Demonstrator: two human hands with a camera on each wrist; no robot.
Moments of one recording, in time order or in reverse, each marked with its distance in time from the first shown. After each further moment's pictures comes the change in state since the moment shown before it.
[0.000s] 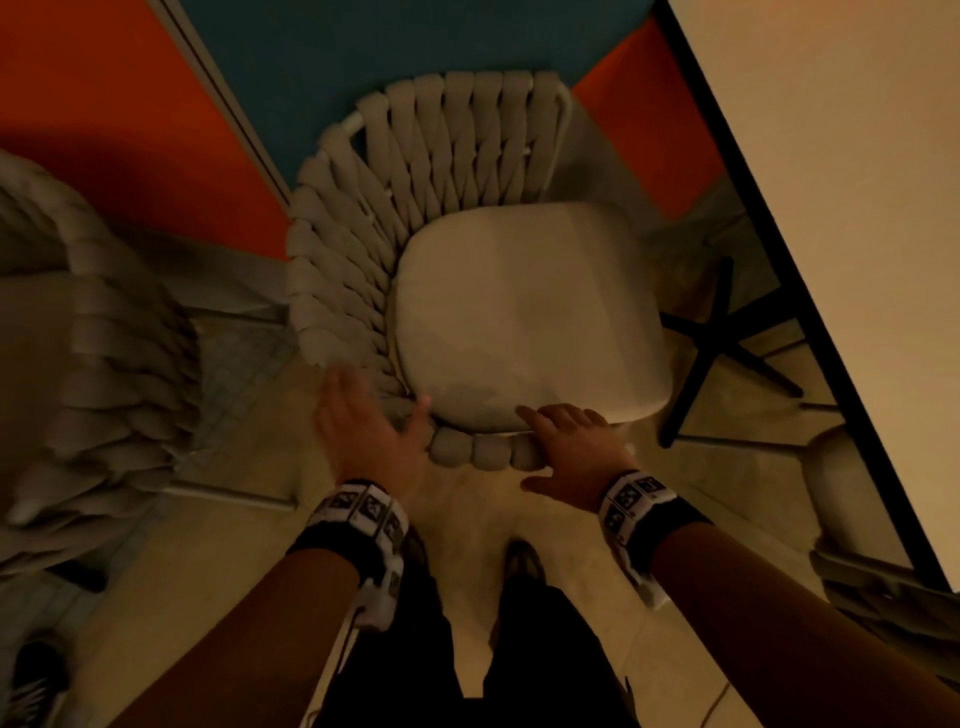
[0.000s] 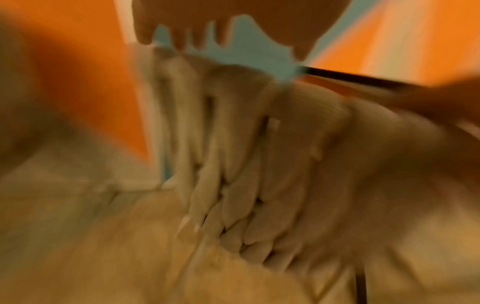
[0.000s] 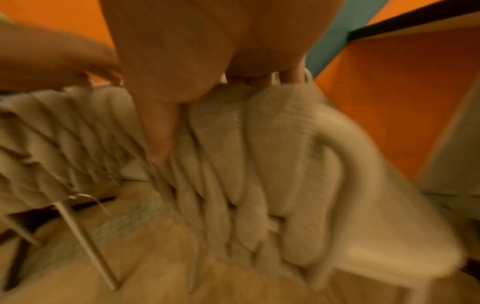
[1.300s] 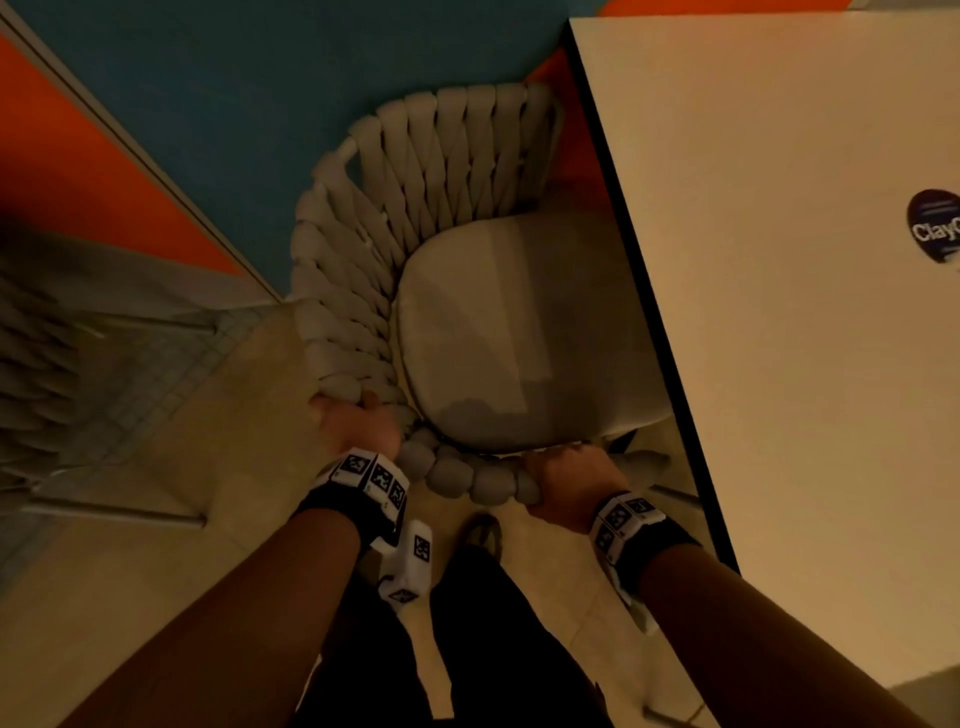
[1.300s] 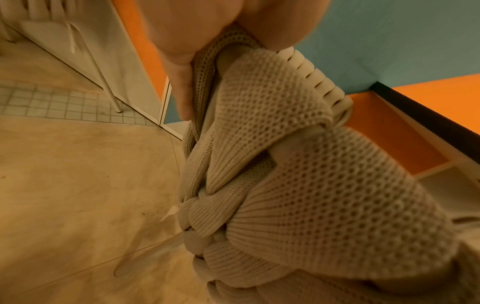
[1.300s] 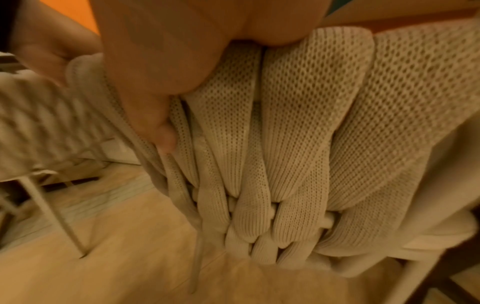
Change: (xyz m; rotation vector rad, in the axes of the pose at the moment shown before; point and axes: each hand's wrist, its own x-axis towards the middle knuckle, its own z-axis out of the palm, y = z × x) left_hand 0.024 0.161 0.132 -0.244 0.136 -0.531; right_hand -0.014 0.176 -0.039 -0.106 -0.132 -0.060
